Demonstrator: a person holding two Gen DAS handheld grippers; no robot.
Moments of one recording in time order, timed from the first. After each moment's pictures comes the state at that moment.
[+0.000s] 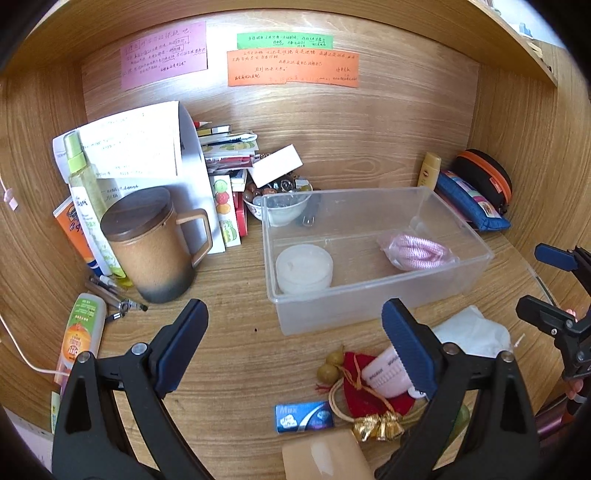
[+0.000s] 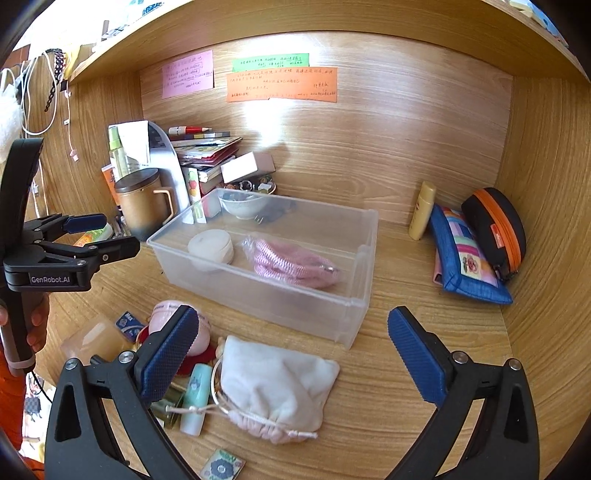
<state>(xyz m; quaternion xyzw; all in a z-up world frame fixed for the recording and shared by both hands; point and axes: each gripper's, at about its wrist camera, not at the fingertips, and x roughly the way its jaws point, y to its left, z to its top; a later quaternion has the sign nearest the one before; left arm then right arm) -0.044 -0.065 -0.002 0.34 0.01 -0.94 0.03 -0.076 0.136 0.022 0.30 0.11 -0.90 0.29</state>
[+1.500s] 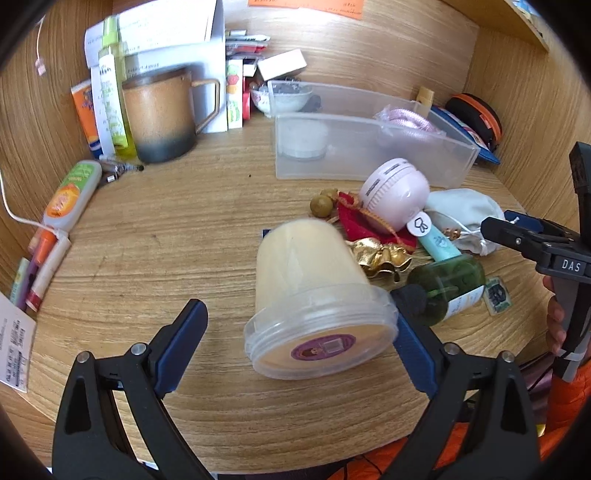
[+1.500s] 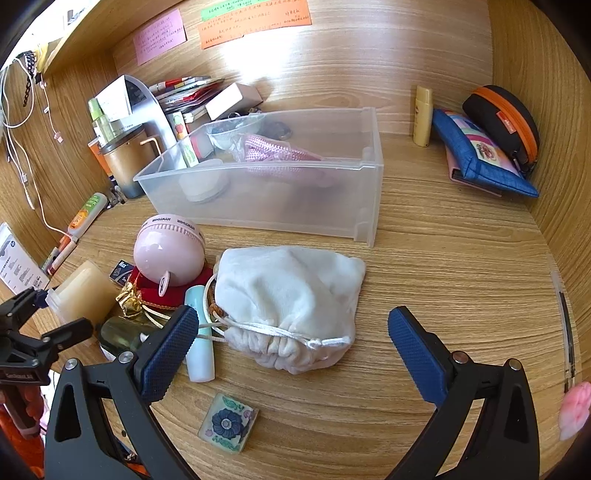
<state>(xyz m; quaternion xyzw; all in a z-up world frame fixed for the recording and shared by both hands) 0.039 -0.059 -0.081 0.42 0.07 -0.90 0.02 -0.071 0.147 -0.049 0.40 0.06 -0.87 0.28</state>
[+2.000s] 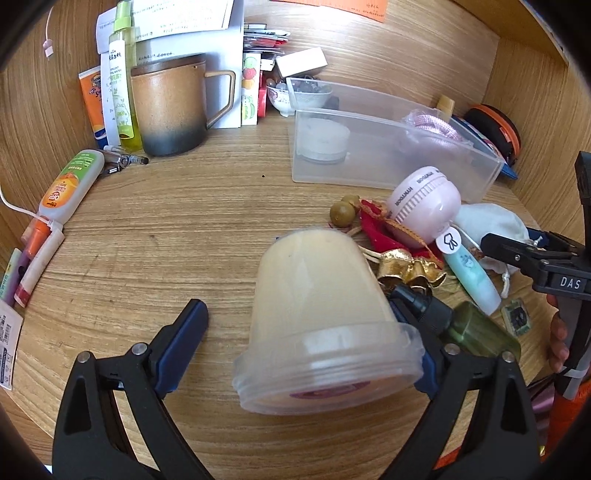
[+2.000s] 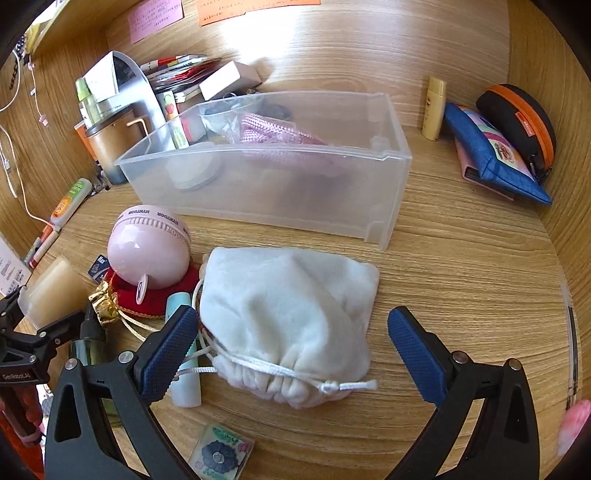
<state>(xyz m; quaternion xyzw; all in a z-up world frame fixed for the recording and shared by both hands) 0.025 -0.066 -0.094 0.40 0.09 -0.91 0.05 -0.088 0.129 -0.062 0.41 0.08 -0.87 0.27</state>
